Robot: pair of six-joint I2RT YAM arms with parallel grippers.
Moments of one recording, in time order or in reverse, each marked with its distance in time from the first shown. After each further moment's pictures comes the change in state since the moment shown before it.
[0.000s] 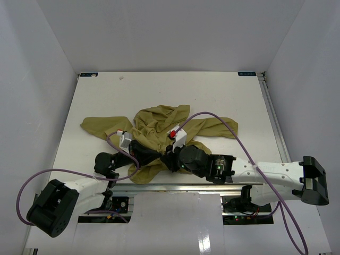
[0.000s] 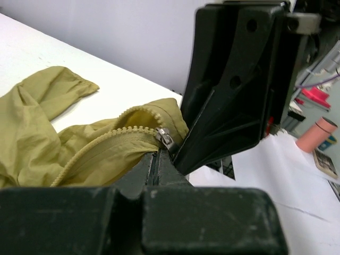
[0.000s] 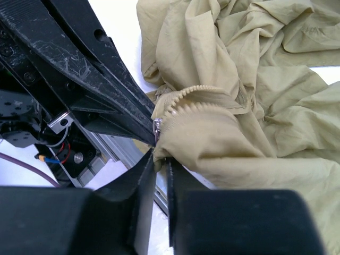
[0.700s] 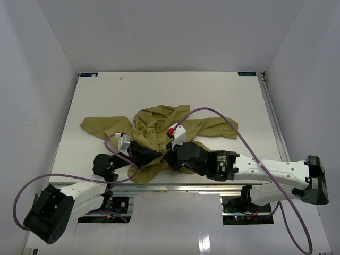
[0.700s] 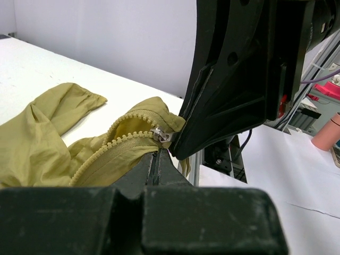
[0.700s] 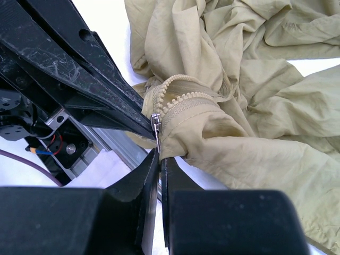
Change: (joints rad) left arm -0.007 -0.084 0.000 -0.058 -0.036 0.089; right arm 0.011 0.004 0.155 -0.247 0.043 -0.004
